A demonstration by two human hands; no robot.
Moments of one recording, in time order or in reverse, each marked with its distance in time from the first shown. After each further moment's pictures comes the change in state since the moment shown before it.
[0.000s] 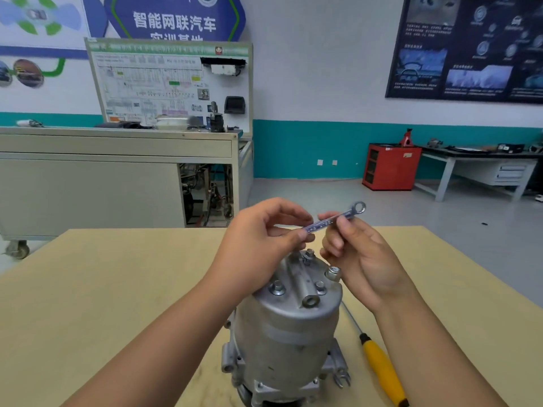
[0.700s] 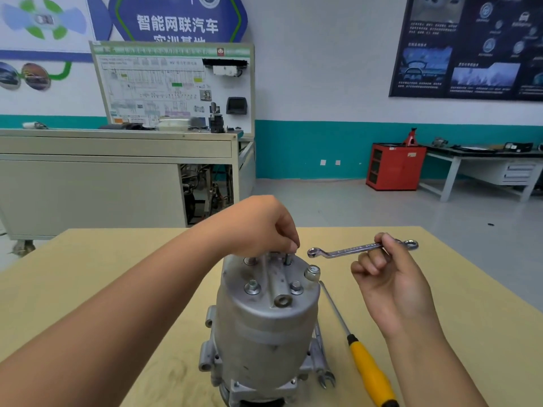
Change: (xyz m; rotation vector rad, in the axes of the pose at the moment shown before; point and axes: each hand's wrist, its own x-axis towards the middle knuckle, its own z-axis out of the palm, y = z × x) left_hand 0.050 0.013 0.004 0.848 -0.467 -0.079; right_hand -0.026 -0.005 -0.045 0.323 0.406 -0.079
